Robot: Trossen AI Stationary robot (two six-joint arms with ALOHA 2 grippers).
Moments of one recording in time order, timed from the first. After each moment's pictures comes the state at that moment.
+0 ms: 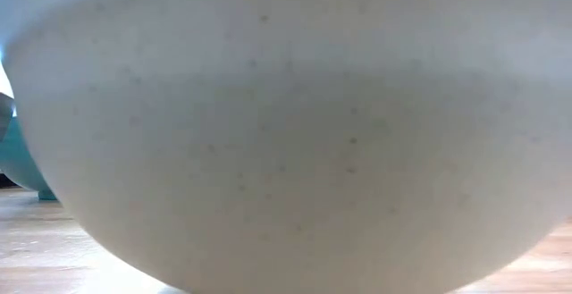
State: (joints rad) left arm -0.44 1.10 0.63 0.31 -0.73 0.08; right arm 0.24 1.24 1.53 -1.33 0.44 -0.27
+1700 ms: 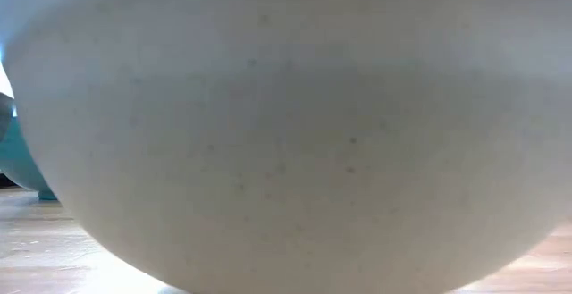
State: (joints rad) left arm -0.41 1.10 0.67 0.03 -0.67 -0.09; right arm 0.15 1.67 1.53 -1.23 0.04 -0.61
